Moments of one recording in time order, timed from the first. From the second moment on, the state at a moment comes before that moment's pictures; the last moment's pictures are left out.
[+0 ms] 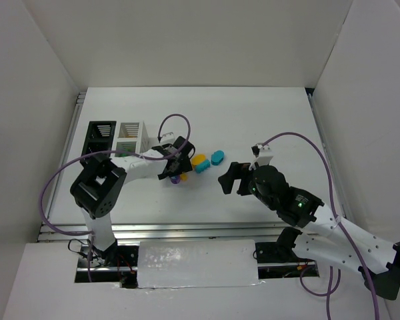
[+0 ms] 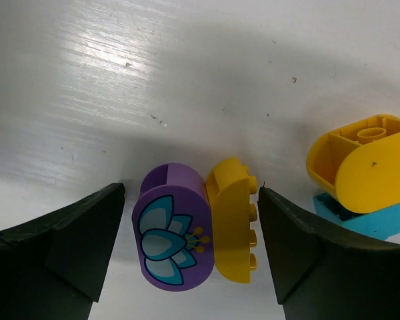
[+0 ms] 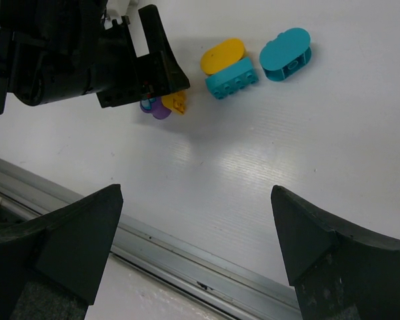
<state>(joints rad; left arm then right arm) -0.65 1.83 1.14 -0.45 -0.41 -0.92 0.89 0.73 0.71 -0.44 0.35 0.64</state>
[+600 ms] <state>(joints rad) -0.75 1.53 1.06 -0.35 -0.32 -0.79 0.83 0.74 0.62 -0.29 0.18 0.68</state>
